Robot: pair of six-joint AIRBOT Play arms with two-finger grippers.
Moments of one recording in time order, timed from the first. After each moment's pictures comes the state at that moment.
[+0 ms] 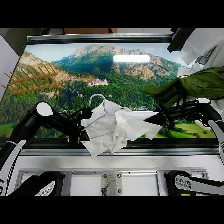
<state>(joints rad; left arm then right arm) -0.22 -1.09 0.80 0.89 -1.44 -0.29 -0.22 -1.41 0.87 -0.31 1.78 -0.17</state>
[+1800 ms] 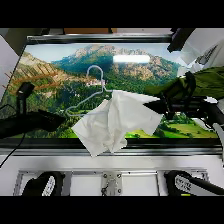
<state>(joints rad) 0.19 -0.64 0.80 0.95 -1.27 -1.02 -0.22 -1.28 0.87 -0.04 1.63 -0.07</state>
